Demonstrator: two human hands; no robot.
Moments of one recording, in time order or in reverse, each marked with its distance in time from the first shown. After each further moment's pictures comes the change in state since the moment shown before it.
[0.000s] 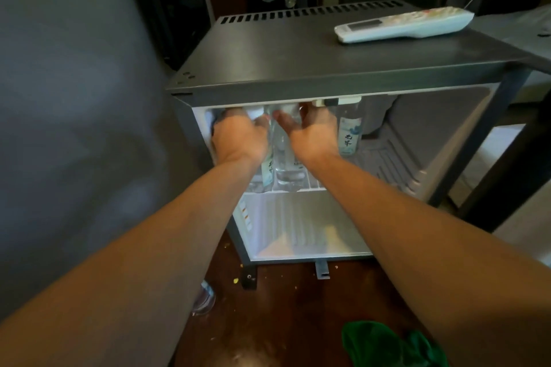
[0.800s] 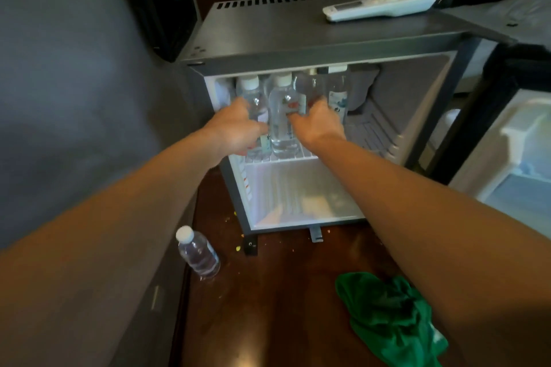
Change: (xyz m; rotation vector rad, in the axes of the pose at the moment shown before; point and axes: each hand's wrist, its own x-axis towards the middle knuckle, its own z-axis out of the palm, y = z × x) left_hand -0.047 0.009 -0.069 0.188 -0.562 -0.030; right_hand -0.050 -0.004 -0.028 -0.400 -0.119 0.213
